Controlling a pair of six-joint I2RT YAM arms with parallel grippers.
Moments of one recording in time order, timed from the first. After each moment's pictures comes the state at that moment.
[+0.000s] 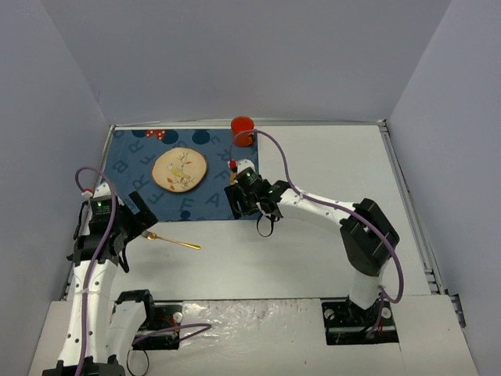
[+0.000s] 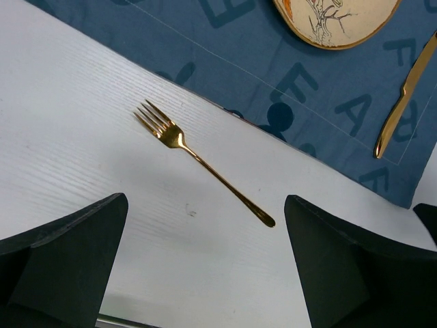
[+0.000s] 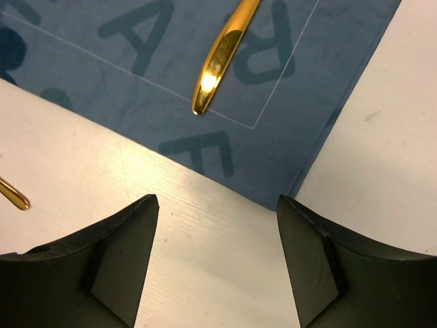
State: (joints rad) left arm 0.11 0.75 0.77 -0.81 -0.01 -0.50; right arm 0.83 1.79 1.26 -0.34 0.17 0.33
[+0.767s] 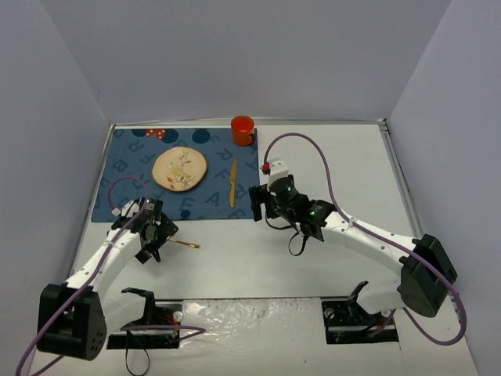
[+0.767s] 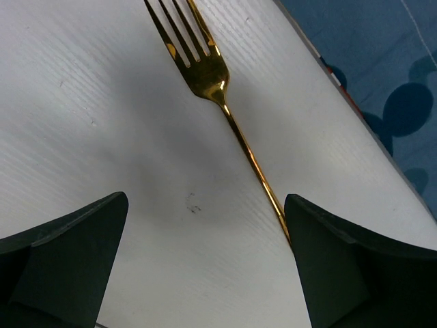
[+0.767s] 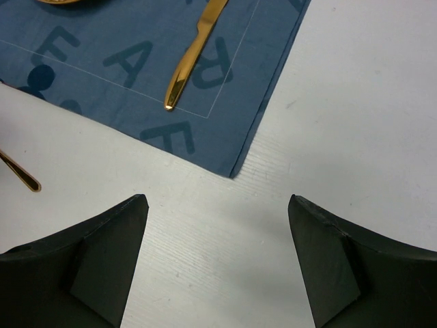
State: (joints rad) left arm -0.17 1.08 0.61 -0.73 -0.24 -0.96; right arm 0.81 1.36 0.90 -0.16 0.25 0.31
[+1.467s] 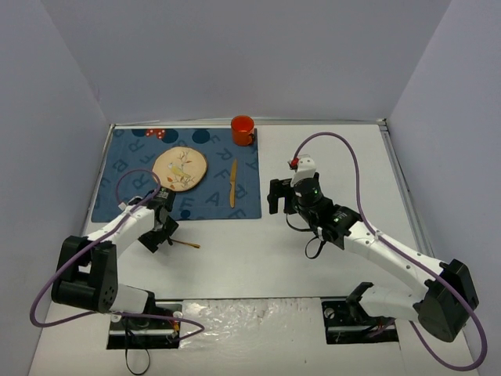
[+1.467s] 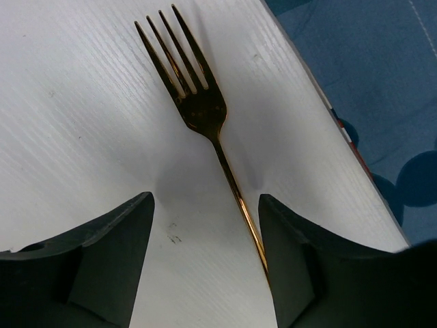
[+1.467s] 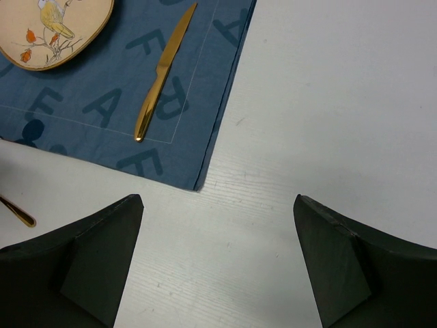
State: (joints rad) left arm -0.21 1.38 0.75 -0.77 -0.37 -1.13; right arm 0.72 1.16 0.79 -0.13 0.29 0.34
